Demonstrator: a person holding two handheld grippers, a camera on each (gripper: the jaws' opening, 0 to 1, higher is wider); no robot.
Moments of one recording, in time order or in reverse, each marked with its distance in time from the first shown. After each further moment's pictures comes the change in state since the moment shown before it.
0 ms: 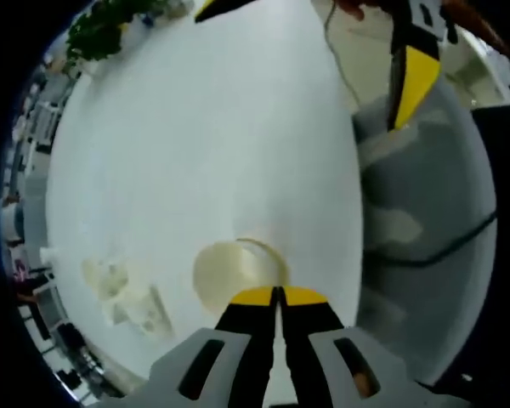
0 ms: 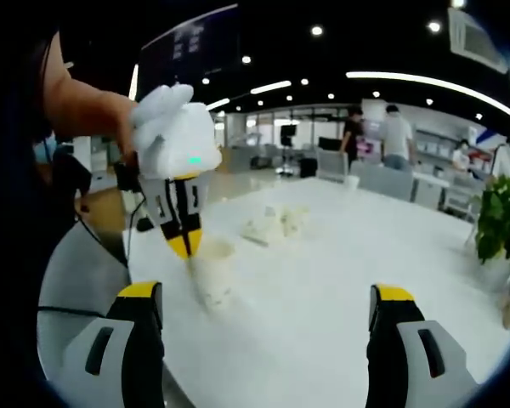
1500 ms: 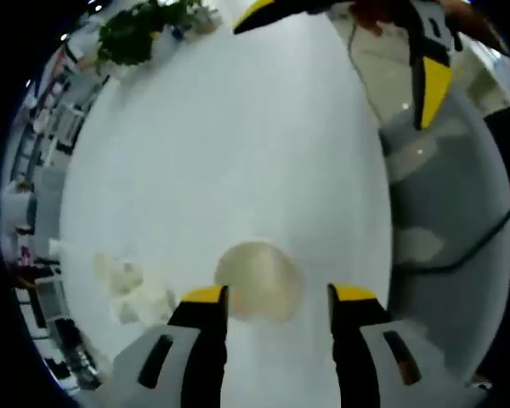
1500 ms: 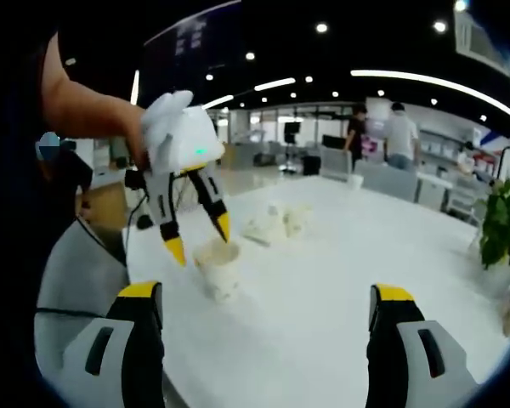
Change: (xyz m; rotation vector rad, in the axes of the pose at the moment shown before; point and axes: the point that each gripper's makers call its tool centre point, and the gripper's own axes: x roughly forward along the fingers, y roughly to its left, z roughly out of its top) left arm -0.006 0.033 -0.009 -0.067 -0.177 0.078; right arm 0.012 0.002 0.005 -0.016 0.014 0.016
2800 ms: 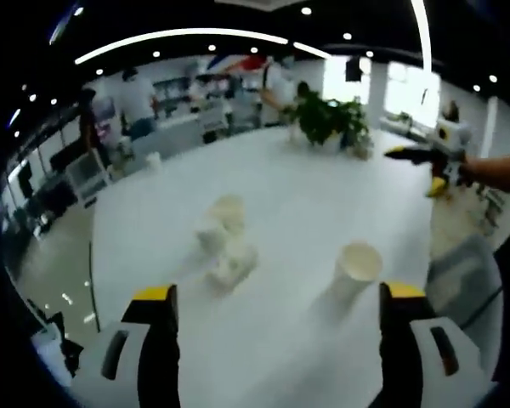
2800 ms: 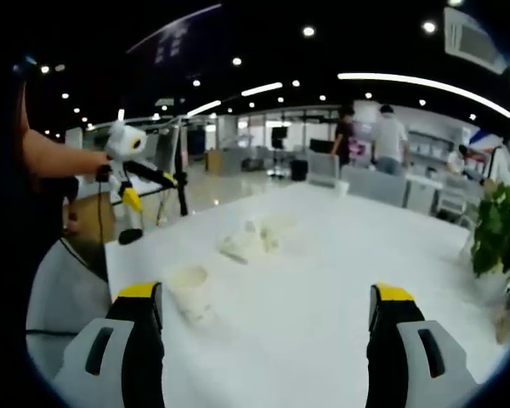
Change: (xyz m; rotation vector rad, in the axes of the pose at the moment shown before) left arm -0.098 0.070 -0.135 -0.692 -0.677 0.299; right arm 0.016 -0.045 0.030 0.023 -0.020 -0.061
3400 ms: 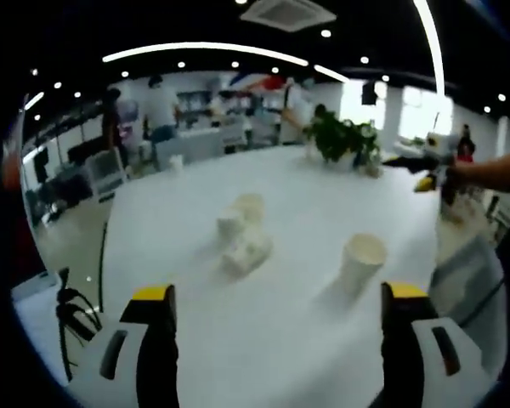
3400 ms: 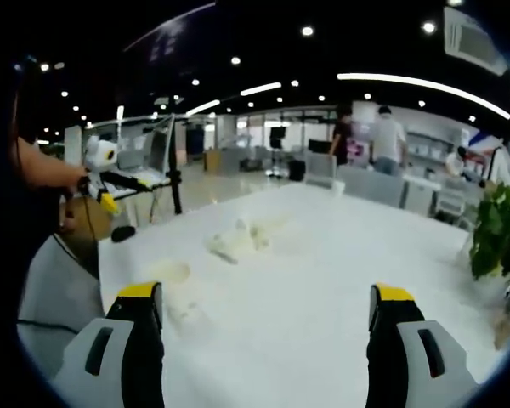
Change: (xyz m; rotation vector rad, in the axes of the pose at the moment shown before) left arm -0.030 0.010 -0.034 -0.046 -0.130 0.072; right arm 0.011 -0.021 -0.009 -0.005 0.007 -0.002
